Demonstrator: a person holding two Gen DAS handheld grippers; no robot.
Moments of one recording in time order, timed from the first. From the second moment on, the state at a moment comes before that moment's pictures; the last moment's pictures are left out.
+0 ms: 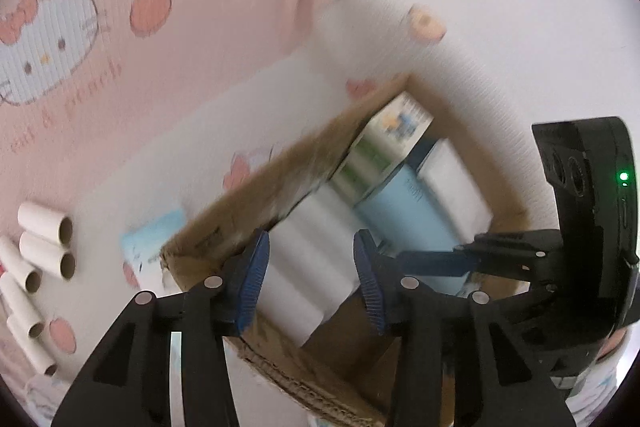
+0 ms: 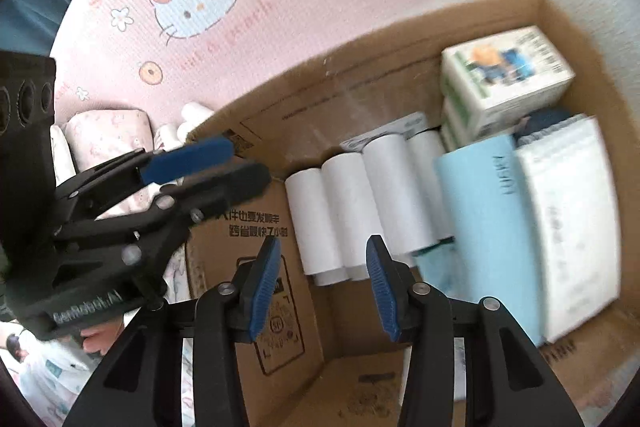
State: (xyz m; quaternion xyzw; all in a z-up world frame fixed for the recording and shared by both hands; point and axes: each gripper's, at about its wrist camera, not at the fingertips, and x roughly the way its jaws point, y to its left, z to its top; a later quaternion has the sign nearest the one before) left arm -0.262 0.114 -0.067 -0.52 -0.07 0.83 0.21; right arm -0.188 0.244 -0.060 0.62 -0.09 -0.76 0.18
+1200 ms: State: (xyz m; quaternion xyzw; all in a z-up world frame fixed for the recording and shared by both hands) left arm -0.177 -0.033 -0.151 -0.33 -0.10 0.94 0.05; right arm -0.115 0.131 0.001 0.54 0.12 -0.82 0.12
